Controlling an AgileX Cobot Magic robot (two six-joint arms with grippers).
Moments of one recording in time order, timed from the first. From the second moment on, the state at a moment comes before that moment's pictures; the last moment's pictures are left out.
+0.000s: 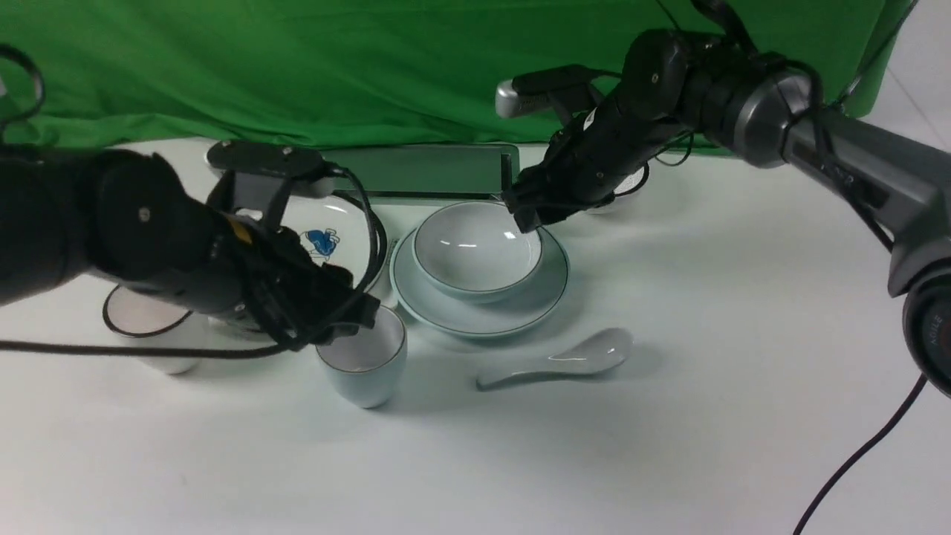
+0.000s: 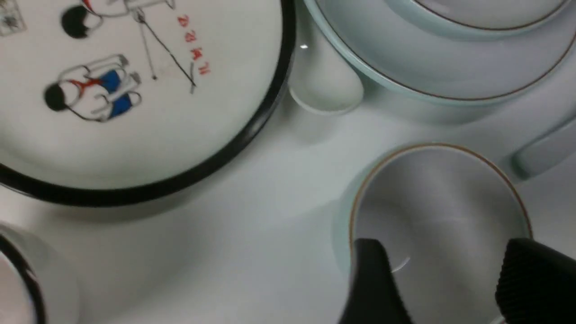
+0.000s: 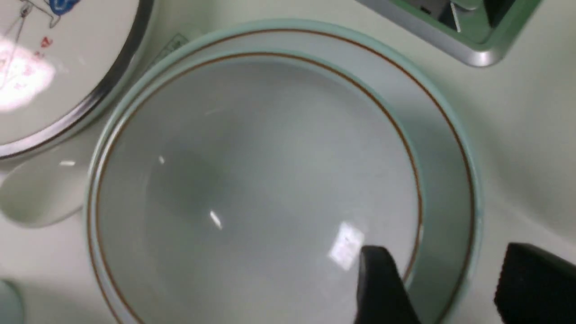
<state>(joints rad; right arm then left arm) 0.41 2.27 -2.09 0.32 0.89 -0.29 -0.30 1.54 -1.04 -0.18 0.55 0.12</state>
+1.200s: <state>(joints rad) 0.41 2.18 -2.11 0.20 1.14 -0.35 -0.30 2.20 -1.92 -0.29 0.90 0.33</state>
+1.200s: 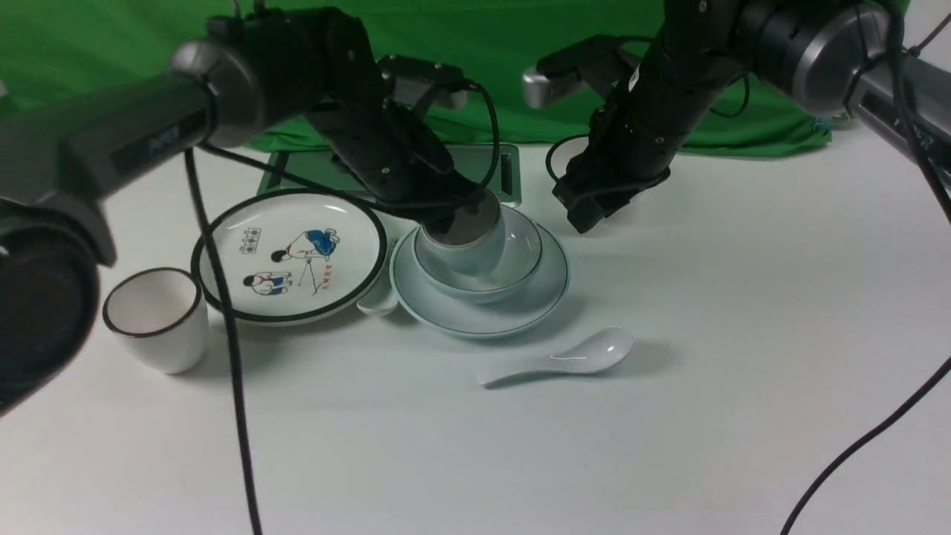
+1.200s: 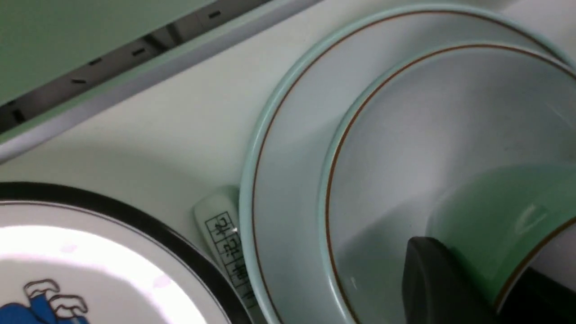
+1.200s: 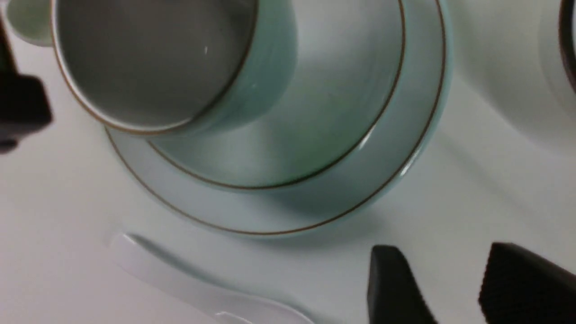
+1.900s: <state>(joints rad) 0.44 1.92 -2.01 0.24 1.20 -0.48 -0.29 1.98 -2.16 -0.09 1.19 0.28</state>
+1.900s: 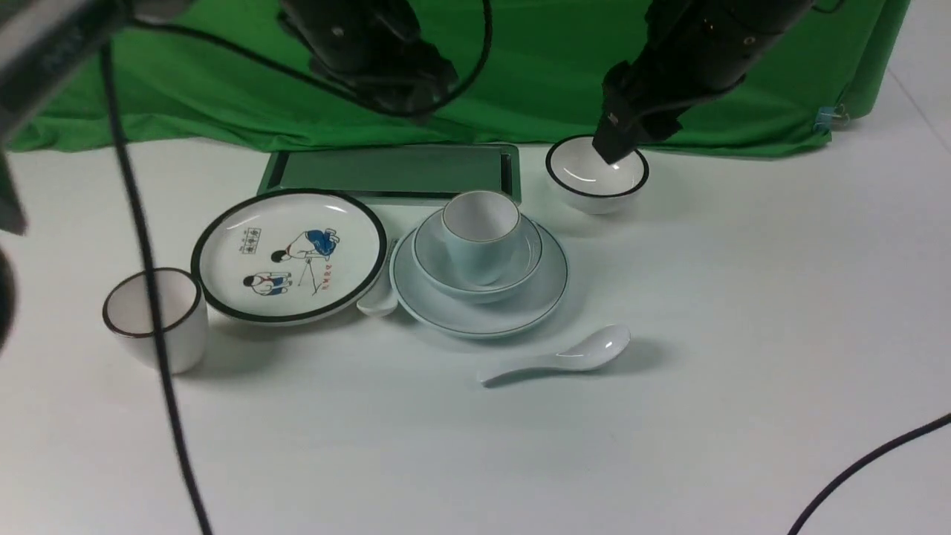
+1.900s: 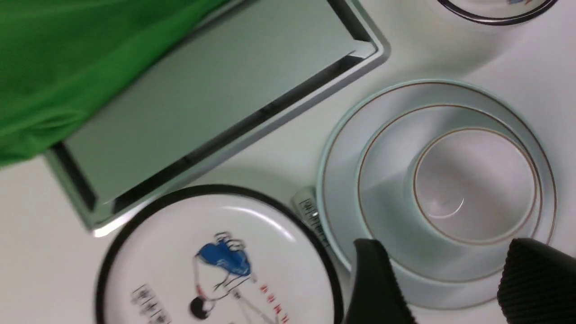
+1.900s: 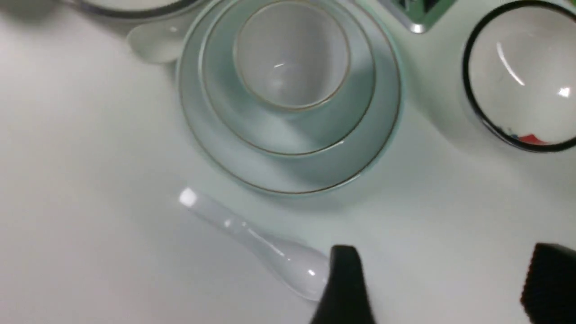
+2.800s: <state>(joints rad) 0.66 2.06 -1.43 0.11 0.55 -0.80 -0.20 0.69 -0.74 -0.06 0.96 0.16</state>
